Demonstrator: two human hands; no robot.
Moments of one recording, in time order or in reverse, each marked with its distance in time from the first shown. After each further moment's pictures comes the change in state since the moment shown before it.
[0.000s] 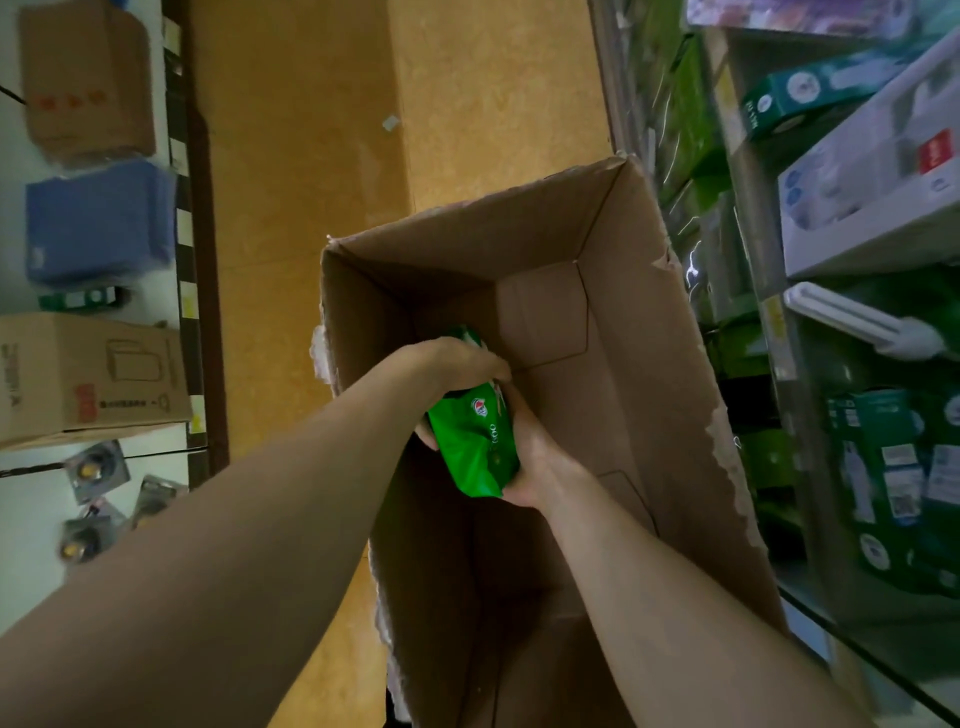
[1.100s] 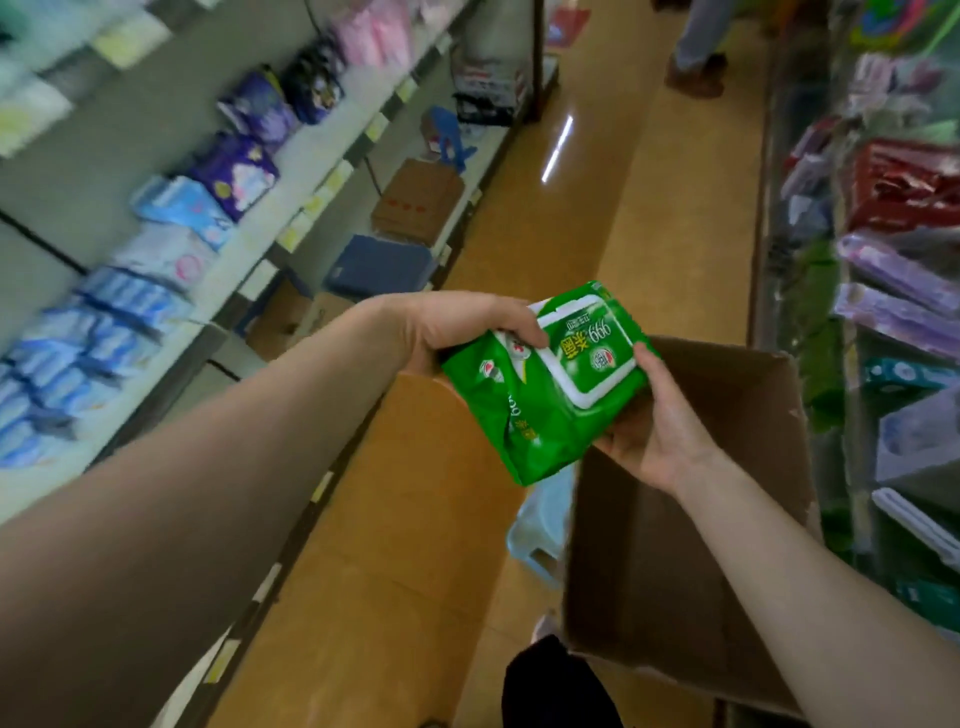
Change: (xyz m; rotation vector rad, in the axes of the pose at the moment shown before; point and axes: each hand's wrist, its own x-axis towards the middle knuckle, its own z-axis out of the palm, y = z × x) left_hand -0.255 -0.245 -0.099 -0.455 -0.043 0.685; right_hand -0.193 0.069 0.152 -0.404 -0.220 -0.450
